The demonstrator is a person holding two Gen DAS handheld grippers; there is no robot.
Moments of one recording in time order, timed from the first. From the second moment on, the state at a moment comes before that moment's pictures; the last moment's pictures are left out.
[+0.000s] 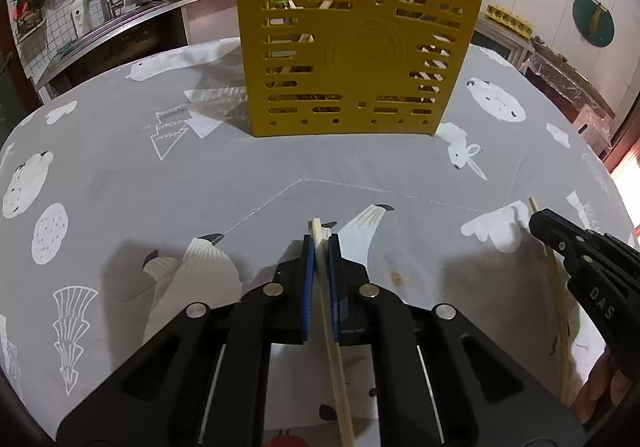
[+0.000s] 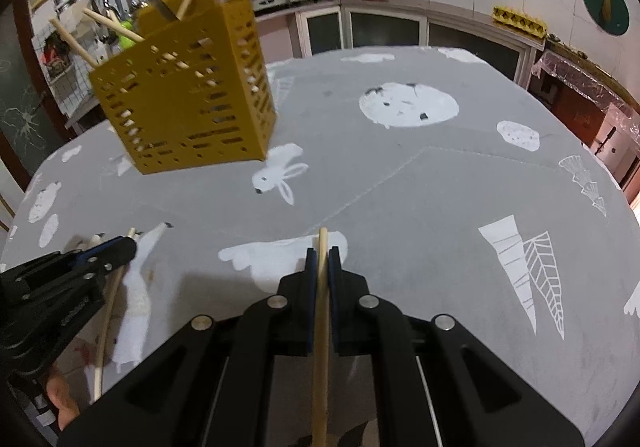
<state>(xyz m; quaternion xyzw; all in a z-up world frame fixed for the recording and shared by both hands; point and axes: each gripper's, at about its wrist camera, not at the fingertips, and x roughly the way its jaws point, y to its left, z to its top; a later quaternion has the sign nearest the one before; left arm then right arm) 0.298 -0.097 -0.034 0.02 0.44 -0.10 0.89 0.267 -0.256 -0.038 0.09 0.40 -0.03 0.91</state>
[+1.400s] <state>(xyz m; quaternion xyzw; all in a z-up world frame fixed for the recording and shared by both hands) 0.166 -0.015 0.078 0.00 0.18 -0.07 0.98 0.142 -0.231 0.067 0.08 0.12 0.00 0.99</state>
